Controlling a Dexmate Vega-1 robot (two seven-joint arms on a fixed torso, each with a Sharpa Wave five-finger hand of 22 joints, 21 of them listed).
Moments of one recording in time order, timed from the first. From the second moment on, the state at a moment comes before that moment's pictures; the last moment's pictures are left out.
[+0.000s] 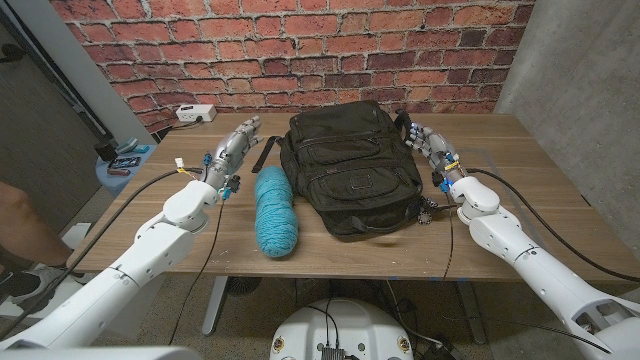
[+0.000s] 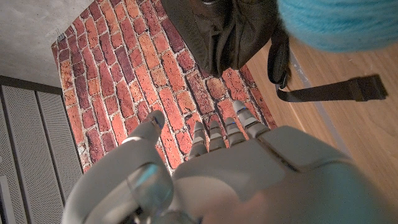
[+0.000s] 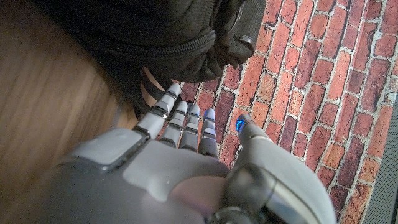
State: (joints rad) left arm 1.07 0.74 0.25 -1.72 -0.57 -0.21 0.12; left_hand 0.47 0.17 0.63 -0.07 0.19 0.10 0.02 0.18 0.18 0.04 0.03 0.20 0.19 0.02 0.06 0.18 0.17 0.06 0.06 0.46 0.17; right arm -0.85 -0.54 -0.36 -1.35 0.61 0.28 -0.01; right_hand 0.43 0.17 0.43 -0.05 0.19 0.30 -0.01 0.20 0.20 0.27 0.01 0.21 0.21 0.19 -0.04 0.22 0.30 0.42 -0.04 0.21 0.17
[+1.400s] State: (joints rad) left arm 1.18 0.87 0.22 -1.91 -0.41 -0.20 0.10; left_hand 0.50 0.15 0.61 -0.13 0.20 0.13 0.02 0.19 0.18 0.07 0.02 0.21 0.19 0.04 0.05 0.19 0.17 0.09 0.06 0.44 0.17; right arm -0.82 -0.55 -0.34 -1.27 0.64 0.33 0.05; right_hand 0.44 0.18 0.43 -0.06 0.19 0.30 -0.01 0.20 0.20 0.27 0.02 0.21 0.21 0.19 -0.04 0.22 0.29 0.42 -0.04 0.20 0.17
